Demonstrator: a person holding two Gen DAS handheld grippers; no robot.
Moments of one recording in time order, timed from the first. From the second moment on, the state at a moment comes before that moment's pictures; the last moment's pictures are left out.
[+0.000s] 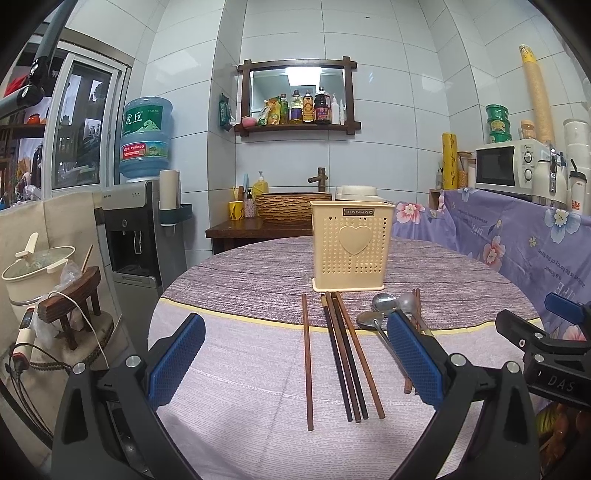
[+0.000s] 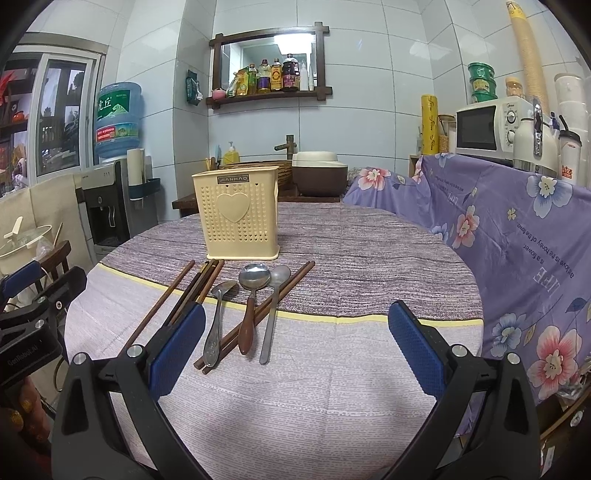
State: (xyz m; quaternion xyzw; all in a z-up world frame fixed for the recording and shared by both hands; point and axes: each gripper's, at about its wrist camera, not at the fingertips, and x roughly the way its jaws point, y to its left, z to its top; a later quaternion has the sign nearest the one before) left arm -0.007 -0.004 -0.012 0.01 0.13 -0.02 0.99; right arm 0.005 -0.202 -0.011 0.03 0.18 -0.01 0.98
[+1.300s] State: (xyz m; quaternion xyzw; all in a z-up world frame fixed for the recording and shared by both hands) left arm 0.176 0.000 -0.046 0.11 0.43 -0.10 0.89; right arm 0.200 -0.191 -0.053 -0.02 0.45 0.08 0.89
